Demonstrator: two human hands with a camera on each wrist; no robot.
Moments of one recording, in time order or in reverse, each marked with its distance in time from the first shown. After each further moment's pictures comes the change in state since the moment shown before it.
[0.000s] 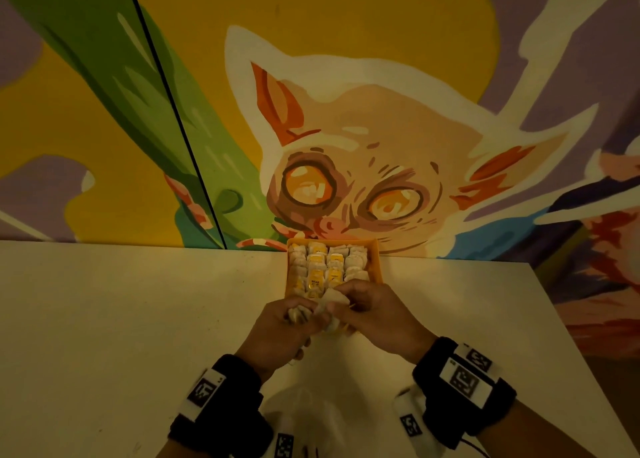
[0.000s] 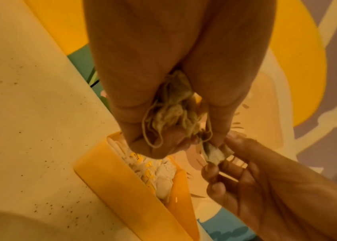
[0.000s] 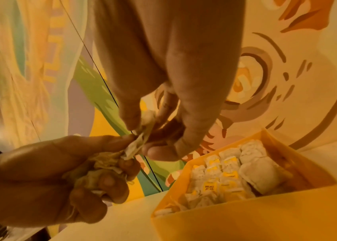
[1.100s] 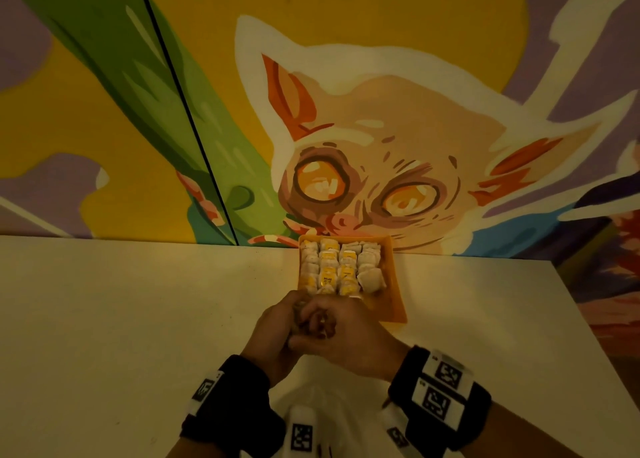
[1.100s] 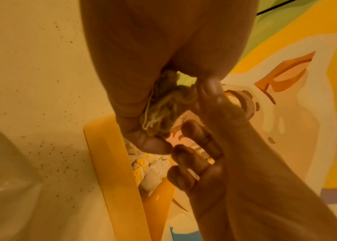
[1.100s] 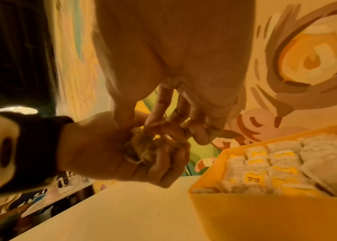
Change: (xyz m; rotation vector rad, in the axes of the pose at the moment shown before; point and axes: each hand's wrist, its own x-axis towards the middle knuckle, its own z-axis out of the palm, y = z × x) left_hand 0.003 0.003 -0.010 -0.522 0.057 -0.298; right_hand 0.002 -0.013 0.050 -0.313 -0.130 -0.197
